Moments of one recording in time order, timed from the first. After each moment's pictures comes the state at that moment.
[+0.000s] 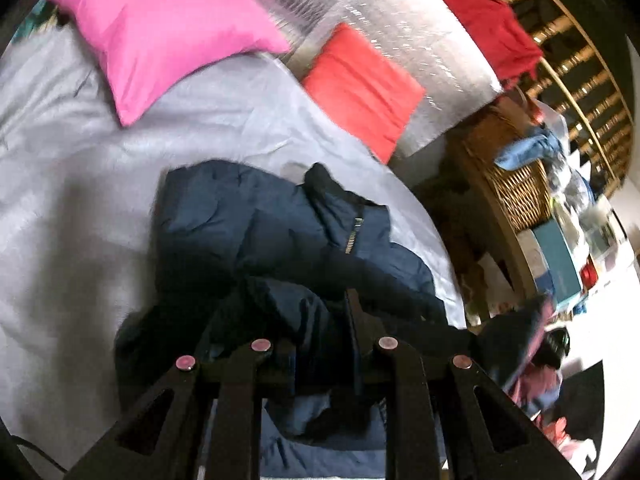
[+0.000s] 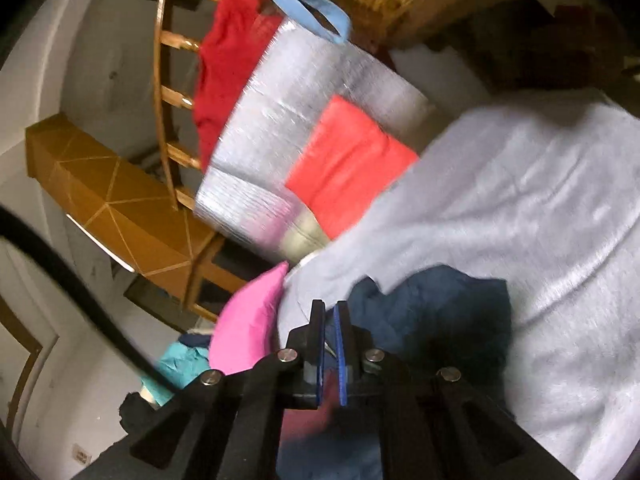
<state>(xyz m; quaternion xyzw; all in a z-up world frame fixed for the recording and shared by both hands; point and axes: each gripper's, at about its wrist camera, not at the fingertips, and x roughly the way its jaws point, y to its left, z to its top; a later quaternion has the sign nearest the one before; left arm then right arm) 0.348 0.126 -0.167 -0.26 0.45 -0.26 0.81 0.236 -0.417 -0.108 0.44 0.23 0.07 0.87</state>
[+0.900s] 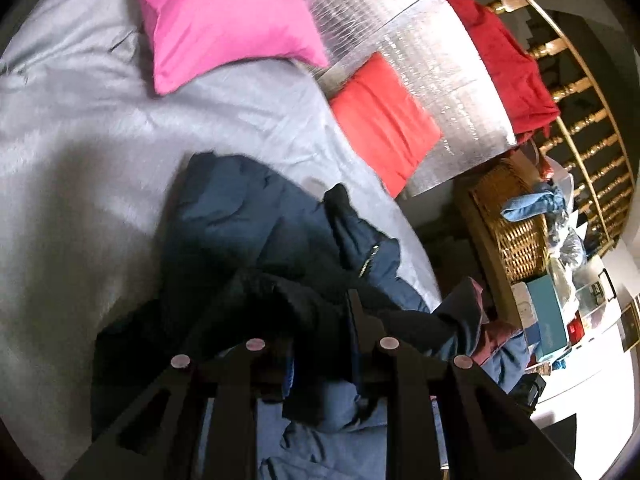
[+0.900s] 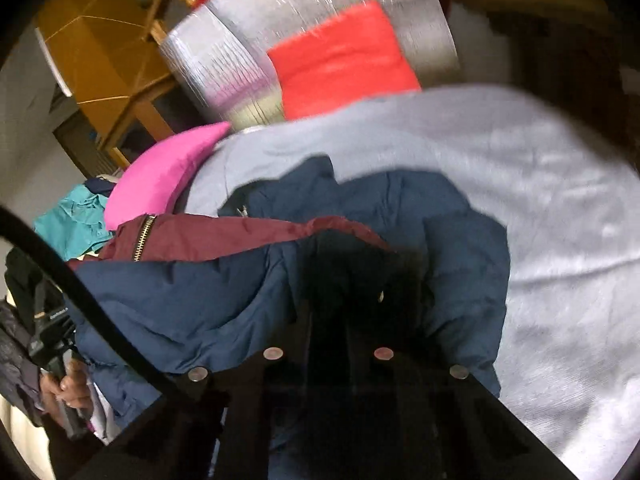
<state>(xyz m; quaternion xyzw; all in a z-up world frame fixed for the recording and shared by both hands) 0.340 0.140 -0.191 -0.35 0.40 -0.23 0.82 0.264 -0.321 -0.144 0.20 0.37 0.04 0.91</state>
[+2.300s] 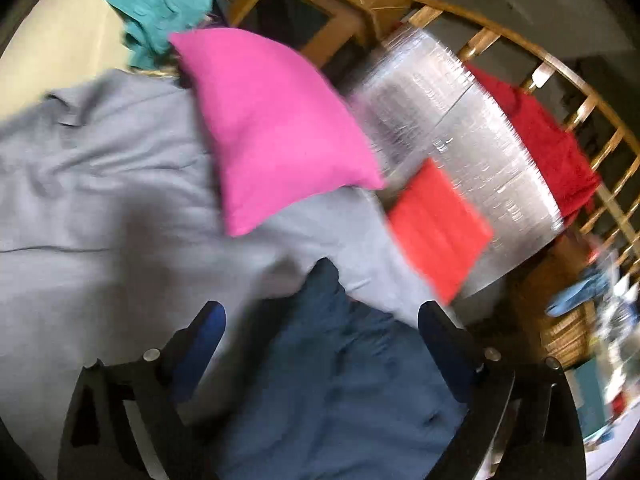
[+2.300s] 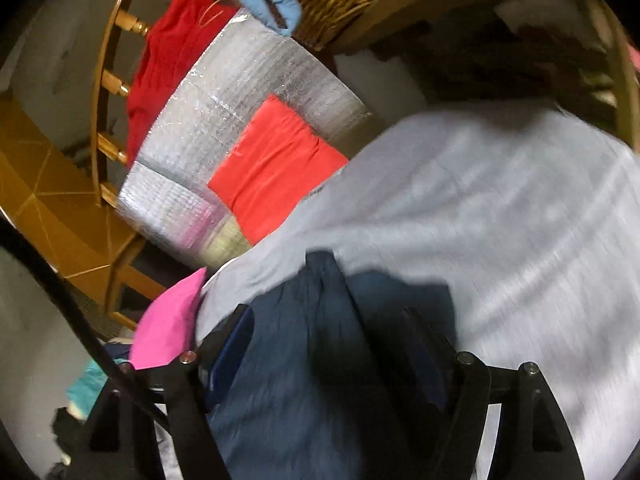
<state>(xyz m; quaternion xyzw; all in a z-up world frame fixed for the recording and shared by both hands) 0.356 0.209 -0.144 -0.34 0.32 -0.05 0.88 0.226 -0.404 -0.134 0.42 0.26 -0.05 0.87</state>
